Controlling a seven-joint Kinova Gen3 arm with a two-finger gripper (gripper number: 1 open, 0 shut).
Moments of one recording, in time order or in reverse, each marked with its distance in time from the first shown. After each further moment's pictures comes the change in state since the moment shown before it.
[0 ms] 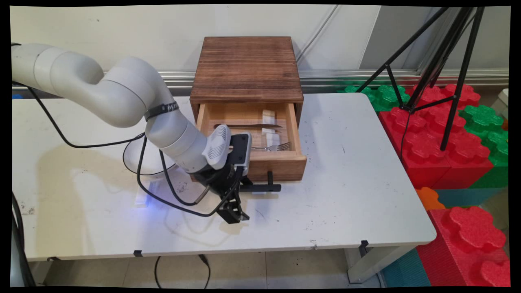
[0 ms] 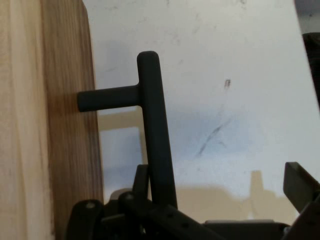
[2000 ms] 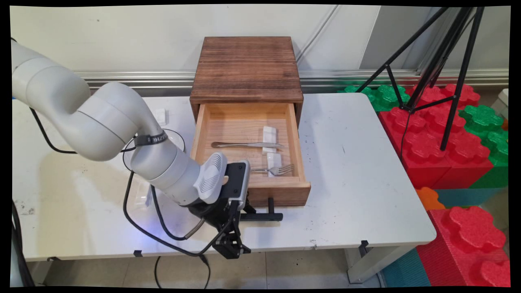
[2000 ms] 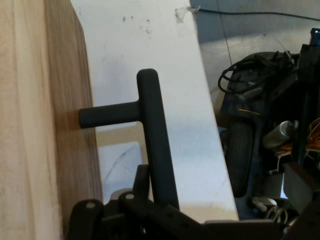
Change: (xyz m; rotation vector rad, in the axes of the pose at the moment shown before) arm 0.003 0.064 0.000 -0.053 0.054 0.016
